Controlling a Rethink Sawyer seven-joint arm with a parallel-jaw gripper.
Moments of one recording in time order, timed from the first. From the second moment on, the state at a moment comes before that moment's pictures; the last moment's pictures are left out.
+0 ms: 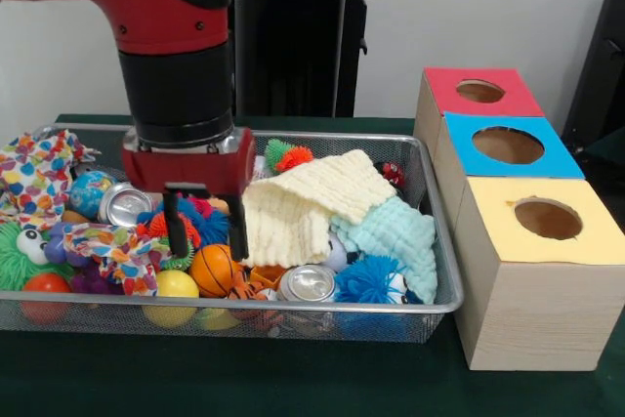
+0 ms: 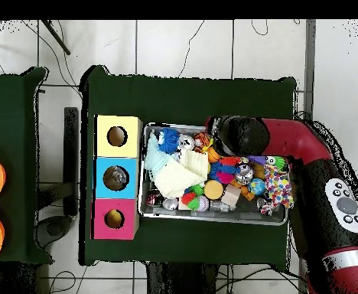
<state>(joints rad) -0.71 -0.52 0.54 1.39 -0.53 0.69 1.87</state>
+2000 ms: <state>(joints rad) -0.64 -0.42 0.53 1.40 -0.56 0.62 1.87</state>
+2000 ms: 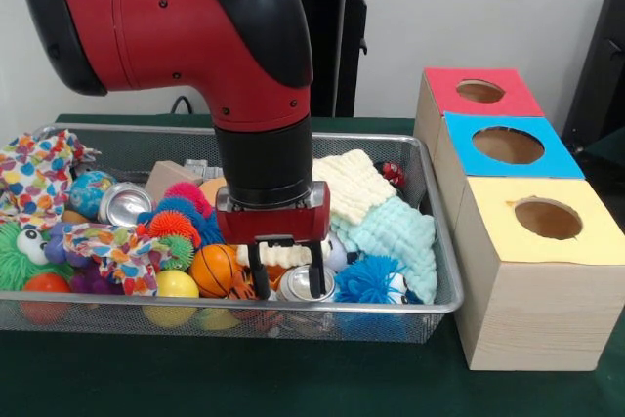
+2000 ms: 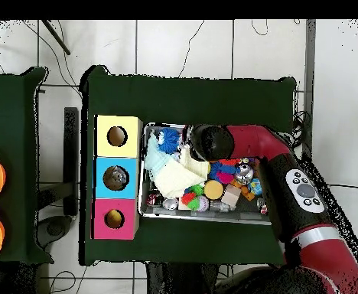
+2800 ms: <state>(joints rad) -0.67 -0.47 0.53 1.42 -0.57 0.62 1.87</state>
